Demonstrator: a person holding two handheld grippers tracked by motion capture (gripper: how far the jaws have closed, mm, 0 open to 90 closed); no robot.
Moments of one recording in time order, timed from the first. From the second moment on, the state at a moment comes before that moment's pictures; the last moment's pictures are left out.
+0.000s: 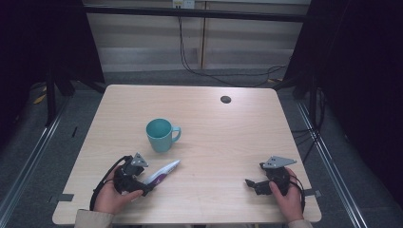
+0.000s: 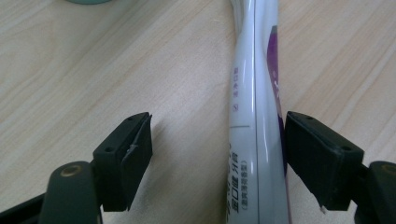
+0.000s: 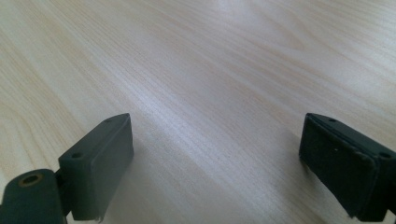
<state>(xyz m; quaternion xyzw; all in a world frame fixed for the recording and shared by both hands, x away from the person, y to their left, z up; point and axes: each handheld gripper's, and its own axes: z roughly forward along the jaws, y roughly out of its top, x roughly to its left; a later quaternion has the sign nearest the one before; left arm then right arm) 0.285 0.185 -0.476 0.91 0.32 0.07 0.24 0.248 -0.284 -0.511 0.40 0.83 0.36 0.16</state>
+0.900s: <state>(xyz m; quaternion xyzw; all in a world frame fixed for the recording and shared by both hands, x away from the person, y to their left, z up) 0.306 0.147 -0.463 0.94 0.30 0.04 0.18 0.249 -0.284 -0.511 0.40 0.83 0.36 0.16</state>
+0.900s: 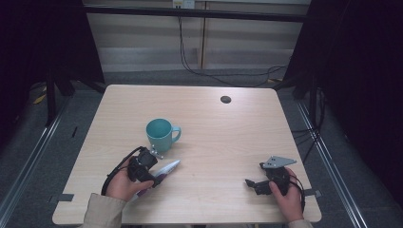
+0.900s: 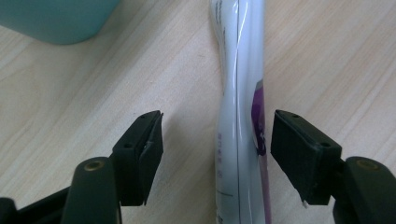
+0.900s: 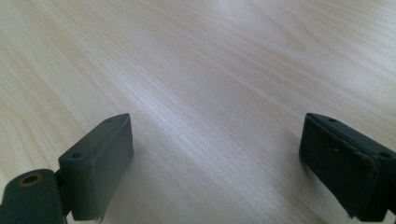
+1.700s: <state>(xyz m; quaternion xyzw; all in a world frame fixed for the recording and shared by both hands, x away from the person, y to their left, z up) 0.312 0.129 -0.465 0.94 0.31 0.03 0.16 0.249 -0.284 -0.511 0.40 0.83 0.36 0.16</state>
